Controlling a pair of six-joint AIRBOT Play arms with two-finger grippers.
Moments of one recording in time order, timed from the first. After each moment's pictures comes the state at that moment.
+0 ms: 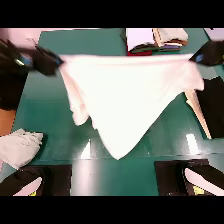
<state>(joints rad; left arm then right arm) -0.26 -1.00 1.39 1.15 -1.11 -1.30 0.02 -1.07 1.69 -1.26 1.61 1.54</state>
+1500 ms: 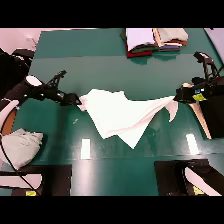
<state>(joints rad) -0.05 -1.51 1.09 0.86 -1.04 -1.07 -0.03 -0.93 1.10 -1.27 1.41 1.54</state>
